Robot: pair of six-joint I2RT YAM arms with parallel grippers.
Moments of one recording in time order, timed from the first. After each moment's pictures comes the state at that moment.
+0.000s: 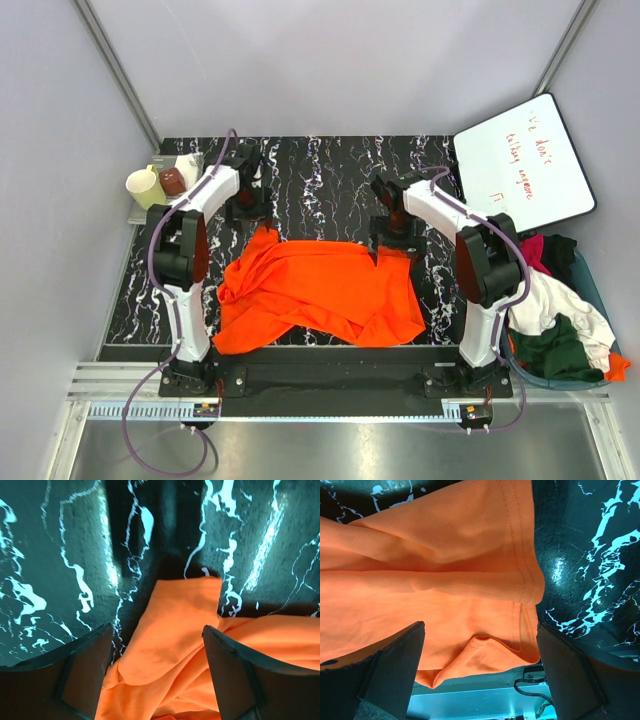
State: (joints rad) left arm -0.22 2.03 1.64 -0.96 -0.02 -0.30; right arm 0.44 1.93 1.50 -1.15 0.03 0.55
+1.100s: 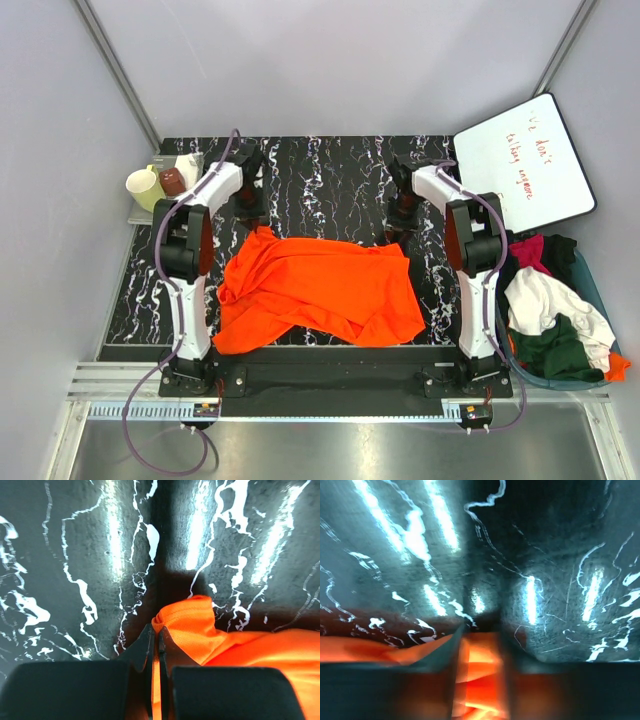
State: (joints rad) left arm -0.21 2.12 1.72 -1.01 -0.03 -0.28; right arm 0.28 2.22 1.74 -1.02 -0.09 0.47
